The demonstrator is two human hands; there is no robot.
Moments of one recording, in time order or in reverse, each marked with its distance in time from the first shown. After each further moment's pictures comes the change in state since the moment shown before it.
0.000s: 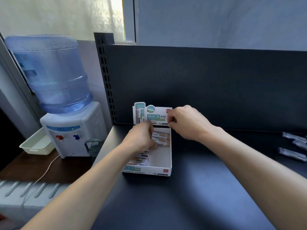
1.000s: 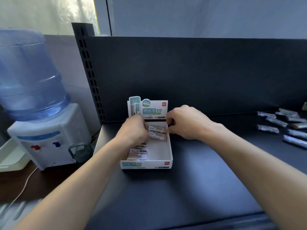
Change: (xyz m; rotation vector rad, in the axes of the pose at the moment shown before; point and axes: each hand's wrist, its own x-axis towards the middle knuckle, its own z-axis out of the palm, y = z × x) left_hand -0.008 0.002 -0.014 0.048 -0.061 0.041; right_hand -0.024 -0.012 0.007 -0.103 -0.098 0.138
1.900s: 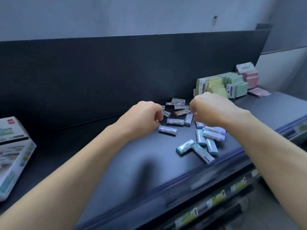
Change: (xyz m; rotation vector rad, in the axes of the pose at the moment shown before) left_hand -0.024 0.311 0.156 0.198 -0.113 0.640; right_hand -0.181 0.337 -0.051 -0.274 0.013 0.401
